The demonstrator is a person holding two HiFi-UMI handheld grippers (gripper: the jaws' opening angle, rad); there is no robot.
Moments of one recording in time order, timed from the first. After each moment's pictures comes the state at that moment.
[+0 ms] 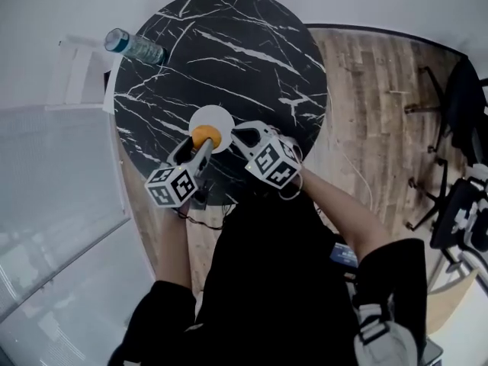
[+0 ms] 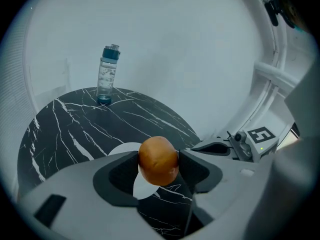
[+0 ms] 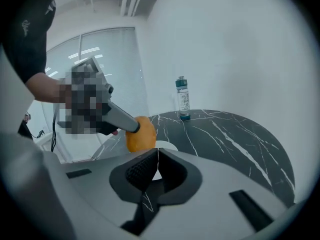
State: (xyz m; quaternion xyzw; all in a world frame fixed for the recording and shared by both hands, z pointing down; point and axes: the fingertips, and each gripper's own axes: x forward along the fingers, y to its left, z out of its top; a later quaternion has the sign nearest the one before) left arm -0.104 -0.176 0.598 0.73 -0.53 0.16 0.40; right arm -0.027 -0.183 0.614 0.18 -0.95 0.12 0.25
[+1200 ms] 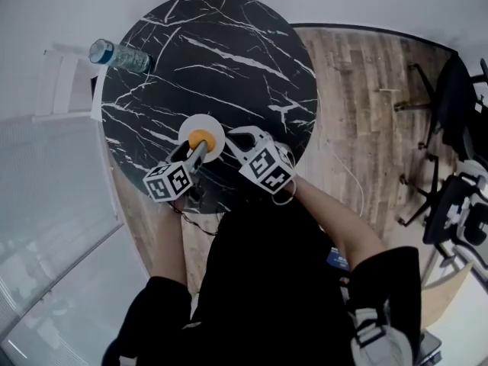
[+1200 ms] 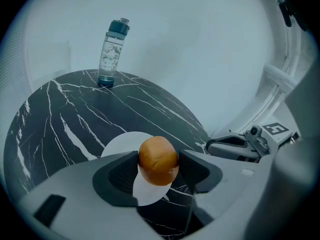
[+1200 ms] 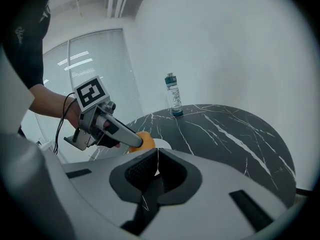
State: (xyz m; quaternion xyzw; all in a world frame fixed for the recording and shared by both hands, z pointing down) left arm -0.104 -0.194 0.654 0.71 -0.51 0.18 0.45; right arm -0.014 -0.201 0.623 0.21 -0.93 0.17 0.24
